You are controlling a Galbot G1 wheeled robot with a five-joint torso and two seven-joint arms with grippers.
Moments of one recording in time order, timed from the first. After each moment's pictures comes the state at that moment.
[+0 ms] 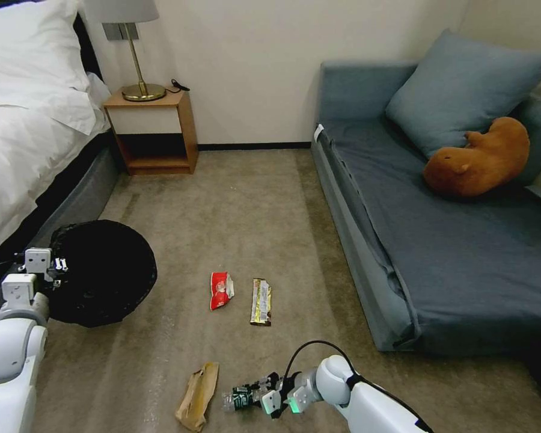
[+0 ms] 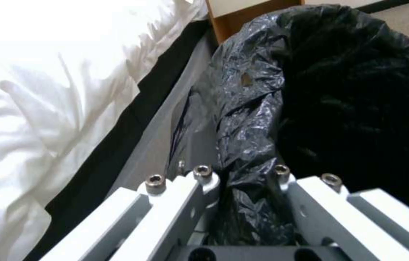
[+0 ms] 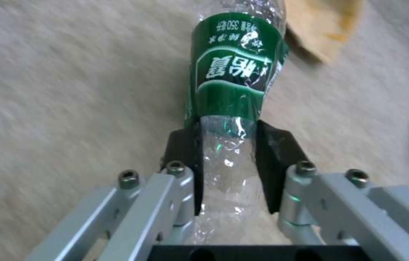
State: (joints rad) left arm 1.26 -1.08 -0.92 -1.79 -0.16 0.36 0.03; right arm -0.97 1.25 -0.16 1.28 -0.77 0.38 -0.74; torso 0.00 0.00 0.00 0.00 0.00
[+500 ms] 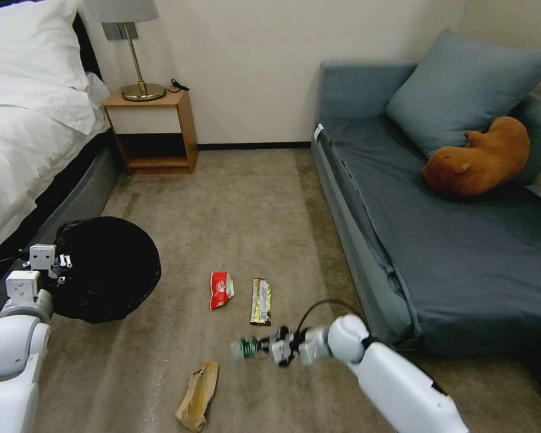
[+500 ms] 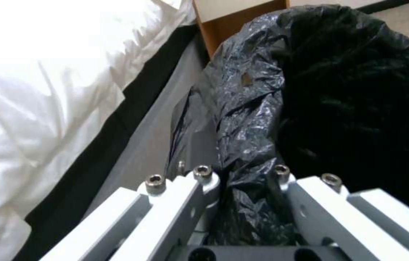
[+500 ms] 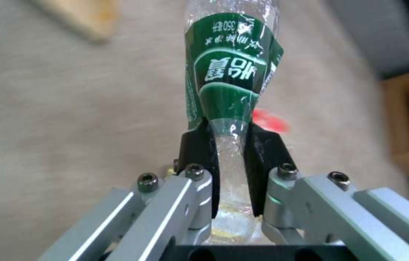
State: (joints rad) left arm 1.26 -1.09 -0.89 -1.80 -0.16 0.36 0.03; right arm -0.76 1.18 -0.12 1.39 -0.56 0.31 -0.75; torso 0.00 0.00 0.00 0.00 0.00
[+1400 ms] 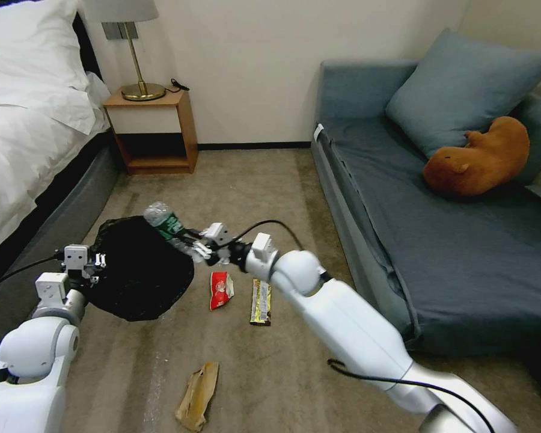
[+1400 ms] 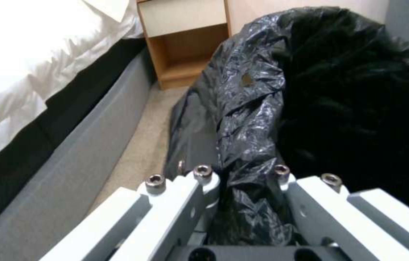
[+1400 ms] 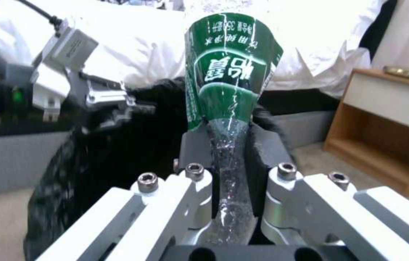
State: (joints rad) left arm 1.26 -1.15 -0.82 -1.86 -0.24 0.34 0.07; right arm -0.56 1.43 -0.28 1.45 0.36 -0.08 -0.40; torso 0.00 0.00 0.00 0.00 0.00
